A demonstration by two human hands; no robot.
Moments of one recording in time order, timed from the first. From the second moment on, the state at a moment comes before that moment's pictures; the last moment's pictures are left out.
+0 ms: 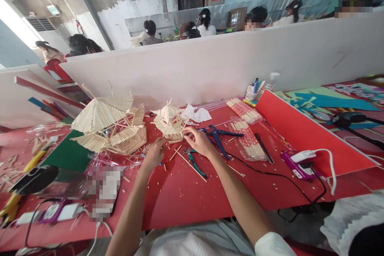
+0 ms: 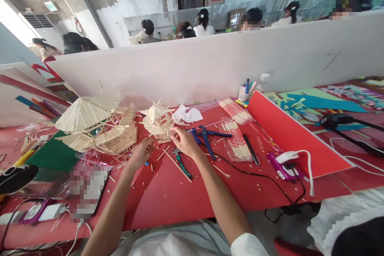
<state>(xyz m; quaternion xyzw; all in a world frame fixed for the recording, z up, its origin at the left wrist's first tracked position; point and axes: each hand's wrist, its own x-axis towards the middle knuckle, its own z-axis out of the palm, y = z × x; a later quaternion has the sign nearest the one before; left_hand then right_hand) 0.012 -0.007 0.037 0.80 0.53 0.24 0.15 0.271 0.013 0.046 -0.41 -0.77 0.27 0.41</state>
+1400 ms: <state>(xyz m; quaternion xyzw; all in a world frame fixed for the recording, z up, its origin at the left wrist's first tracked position) 0.025 0.003 0.010 0.80 0.47 0.34 0.16 0.410 0.015 0.023 -0.69 -0.68 0.14 0.18</state>
